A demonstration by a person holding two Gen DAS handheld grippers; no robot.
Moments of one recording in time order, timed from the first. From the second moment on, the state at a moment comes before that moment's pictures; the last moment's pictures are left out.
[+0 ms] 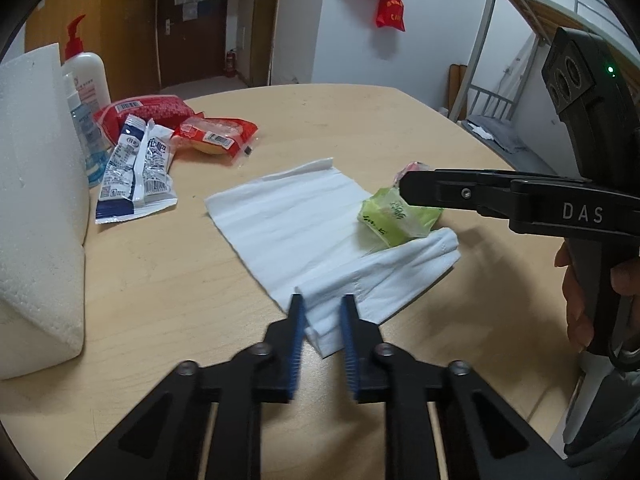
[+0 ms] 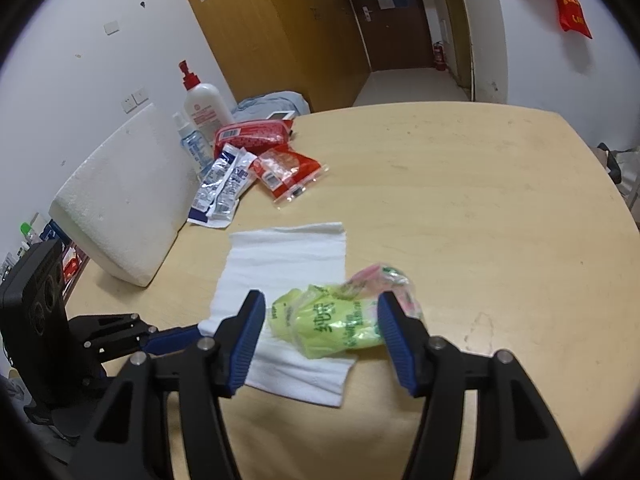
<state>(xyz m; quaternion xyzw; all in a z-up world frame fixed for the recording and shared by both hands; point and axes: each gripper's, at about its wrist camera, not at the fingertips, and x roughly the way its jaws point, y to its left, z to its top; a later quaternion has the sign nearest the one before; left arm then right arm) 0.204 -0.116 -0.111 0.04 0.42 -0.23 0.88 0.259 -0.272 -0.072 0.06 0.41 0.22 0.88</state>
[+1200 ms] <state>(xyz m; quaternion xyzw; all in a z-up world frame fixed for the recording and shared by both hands) 0.191 -0.099 -0.097 0.04 0.38 -0.24 0.89 0.276 -0.286 -0.085 0.05 0.44 0.11 0.89</state>
